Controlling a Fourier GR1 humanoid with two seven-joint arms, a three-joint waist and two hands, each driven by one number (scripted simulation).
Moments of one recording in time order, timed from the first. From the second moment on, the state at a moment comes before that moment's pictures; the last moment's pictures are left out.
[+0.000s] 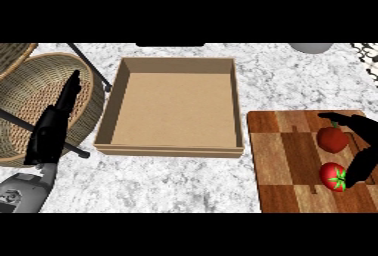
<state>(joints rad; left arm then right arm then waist) -0.21 0.49 -0.24 -1.61 -0.02 0.34 0.17 -0.29 -0.68 0.11 -1.15 0.45 0.47 0.08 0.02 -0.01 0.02</state>
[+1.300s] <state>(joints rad) -0.16 0.51 -0.22 -1.62 -0.05 0.37 0.26 -0.24 -0.38 0.21 -1.47 0.91 -0.08 0.70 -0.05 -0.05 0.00</state>
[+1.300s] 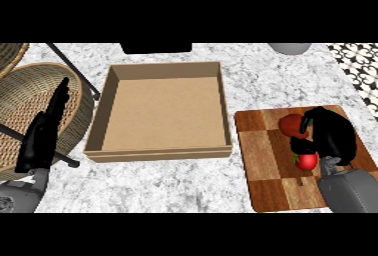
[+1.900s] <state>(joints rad) -0.20 0.50 -0.23 -1.61 -0.05 0.35 0.23 -0.38 -0.13 0.51 -1.81 1.33 0.02 1.05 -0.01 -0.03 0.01</state>
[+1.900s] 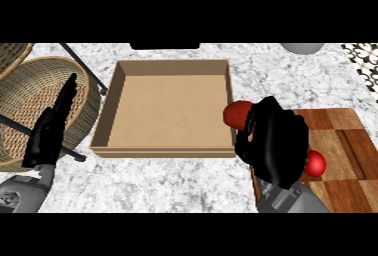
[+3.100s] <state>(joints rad) -0.30 0.45 -0.27 -1.58 -0.05 0.30 0.19 -0.85 -0.01 0.22 -1.41 1.22 -0.08 1.10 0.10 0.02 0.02</state>
